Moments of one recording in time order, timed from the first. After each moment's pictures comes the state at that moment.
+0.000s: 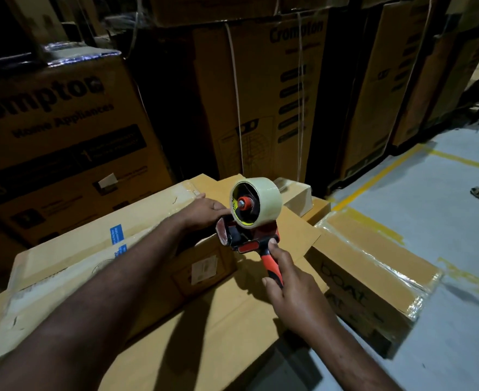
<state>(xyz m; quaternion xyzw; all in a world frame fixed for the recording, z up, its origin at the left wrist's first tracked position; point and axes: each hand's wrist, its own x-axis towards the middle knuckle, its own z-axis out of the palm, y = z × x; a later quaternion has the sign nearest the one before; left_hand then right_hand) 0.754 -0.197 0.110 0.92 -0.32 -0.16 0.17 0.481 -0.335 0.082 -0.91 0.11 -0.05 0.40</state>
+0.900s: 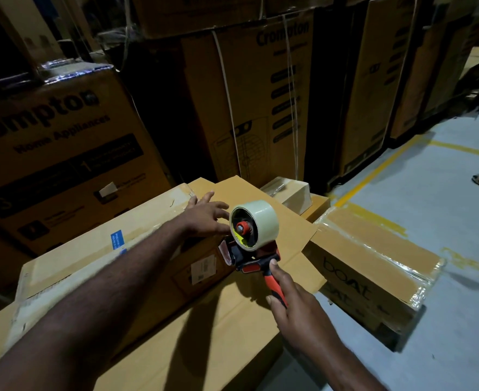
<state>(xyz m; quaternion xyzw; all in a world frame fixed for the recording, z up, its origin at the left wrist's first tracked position) 0.732 -0.207 0.117 0.92 -0.36 -0.15 -0.04 0.451 -0.335 0.038 -0.89 0.11 -0.05 0.43</state>
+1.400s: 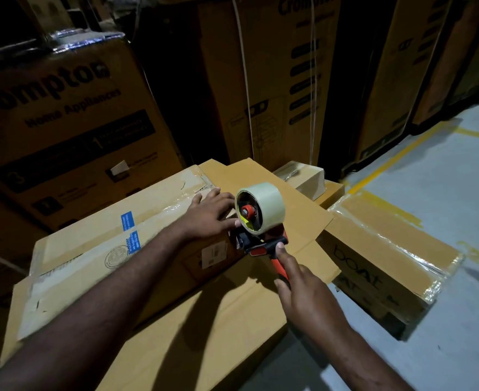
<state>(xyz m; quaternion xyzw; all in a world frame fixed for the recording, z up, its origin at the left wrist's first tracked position) 0.704 -0.168 0.105 0.92 -0.37 -0.12 0.06 0.471 -0.327 0.041 -0.93 0.10 -0.04 0.35</state>
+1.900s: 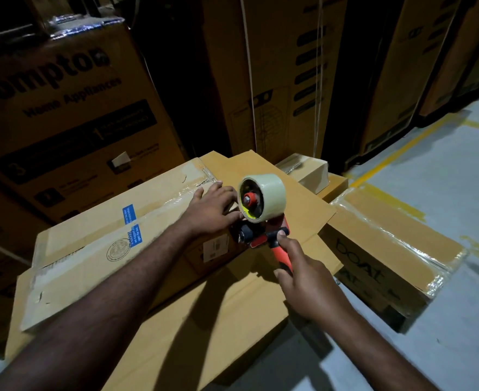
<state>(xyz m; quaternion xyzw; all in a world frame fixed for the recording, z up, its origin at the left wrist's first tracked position) 0.704 -0.170 0.095 0.94 -0.34 -0.07 0.06 0.483 -0.334 0.057 -0.92 0.10 -0.01 0.39</state>
